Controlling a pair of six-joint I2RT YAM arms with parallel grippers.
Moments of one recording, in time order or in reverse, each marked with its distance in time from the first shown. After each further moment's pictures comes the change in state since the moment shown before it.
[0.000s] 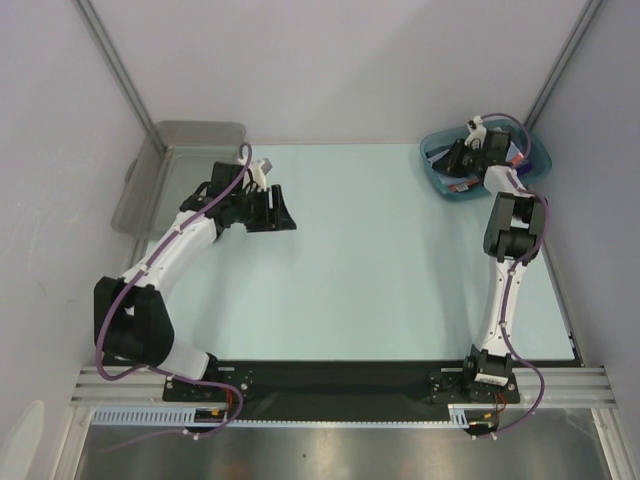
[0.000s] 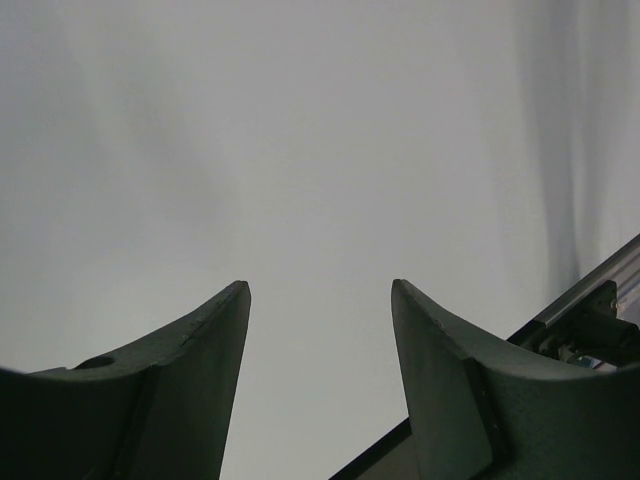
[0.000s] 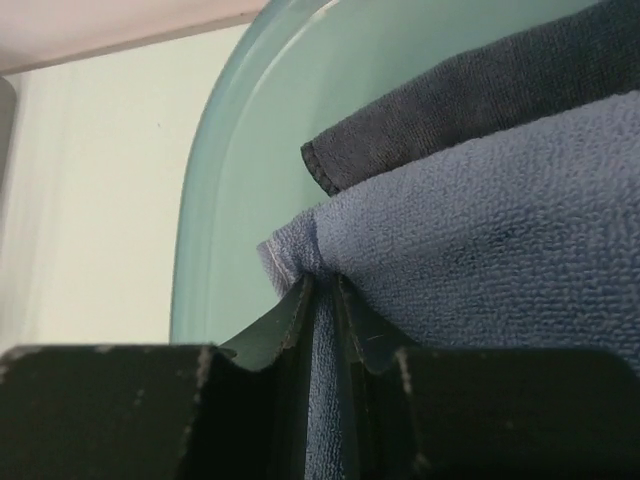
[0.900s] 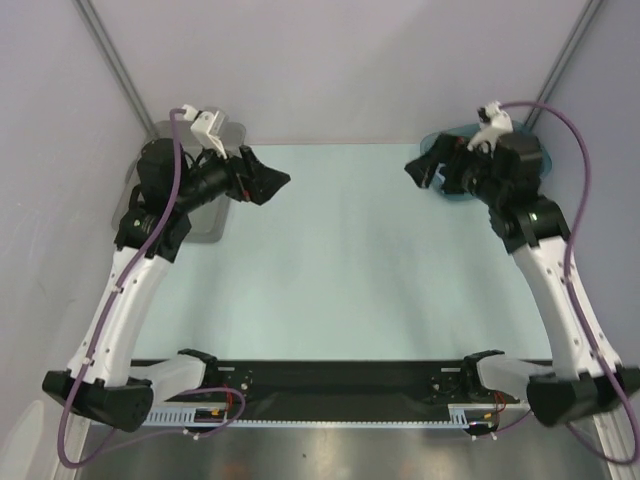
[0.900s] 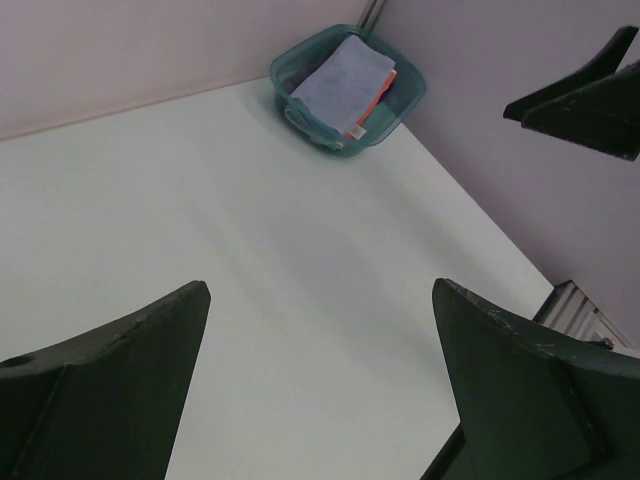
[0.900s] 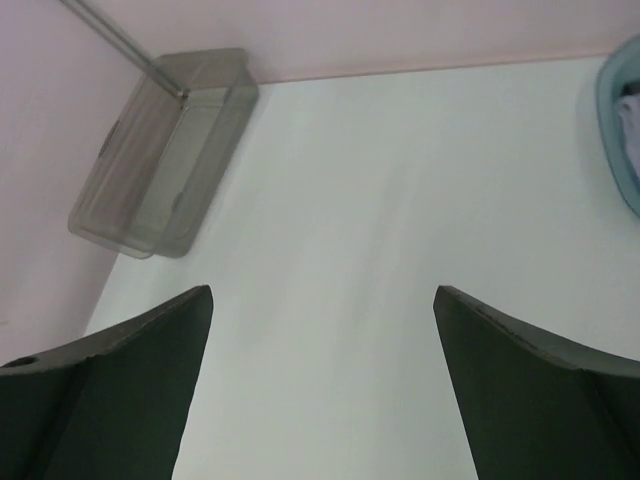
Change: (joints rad) left arm 0.000 -0.318 0.225 0.104 0.070 0.013; right arm 0.382 -1.283 -0.580 -0.385 0.433 0.117
